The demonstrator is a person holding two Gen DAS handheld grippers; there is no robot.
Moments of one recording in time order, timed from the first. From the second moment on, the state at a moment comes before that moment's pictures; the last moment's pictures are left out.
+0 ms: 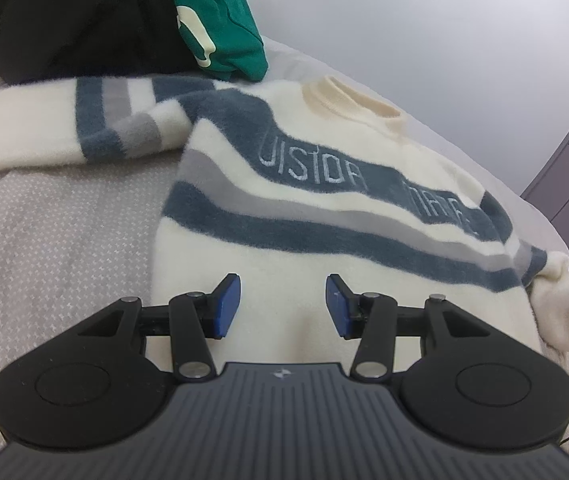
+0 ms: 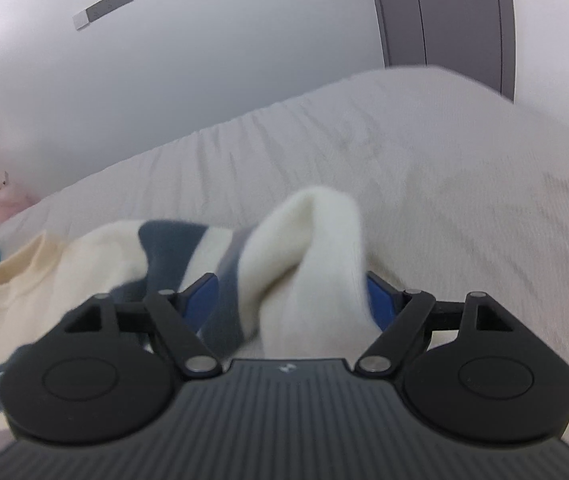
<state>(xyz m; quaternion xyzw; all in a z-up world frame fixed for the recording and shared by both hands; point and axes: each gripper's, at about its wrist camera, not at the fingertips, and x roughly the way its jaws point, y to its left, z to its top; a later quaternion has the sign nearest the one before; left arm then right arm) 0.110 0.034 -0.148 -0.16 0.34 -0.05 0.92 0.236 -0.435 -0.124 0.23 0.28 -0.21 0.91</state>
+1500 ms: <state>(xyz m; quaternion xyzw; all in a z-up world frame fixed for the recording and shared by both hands) 0.120 0.026 -0.158 -0.12 0.36 -0.05 0.93 0.223 -0.570 -0.102 0.33 0.19 -0.24 0.89</state>
